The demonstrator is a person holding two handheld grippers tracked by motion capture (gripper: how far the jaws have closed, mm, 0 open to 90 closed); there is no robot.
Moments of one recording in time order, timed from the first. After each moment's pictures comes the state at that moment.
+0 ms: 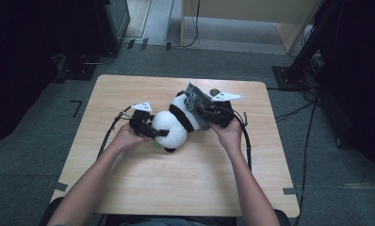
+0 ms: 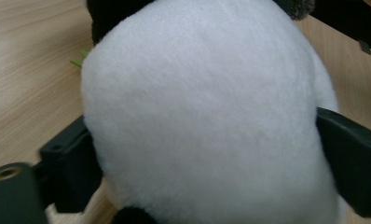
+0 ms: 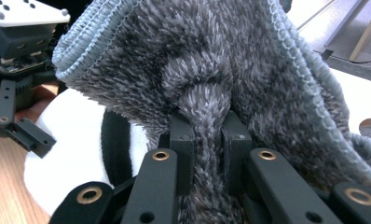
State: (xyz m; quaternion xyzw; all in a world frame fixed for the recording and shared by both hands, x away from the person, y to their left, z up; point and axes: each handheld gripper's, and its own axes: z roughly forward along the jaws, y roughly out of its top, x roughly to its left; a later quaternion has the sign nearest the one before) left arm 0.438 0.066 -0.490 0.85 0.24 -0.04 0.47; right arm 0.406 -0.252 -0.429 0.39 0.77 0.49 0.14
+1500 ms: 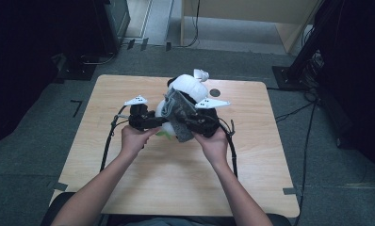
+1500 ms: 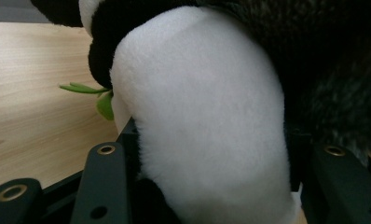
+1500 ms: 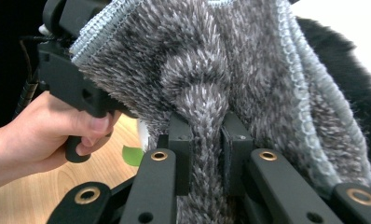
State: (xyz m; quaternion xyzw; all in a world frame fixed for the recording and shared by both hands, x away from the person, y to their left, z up) left arm 0.400 0.052 -0.435 0.73 0.39 -0.01 0.56; right arm 0.354 -0.193 -0.395 0.37 0.76 0.52 0.10
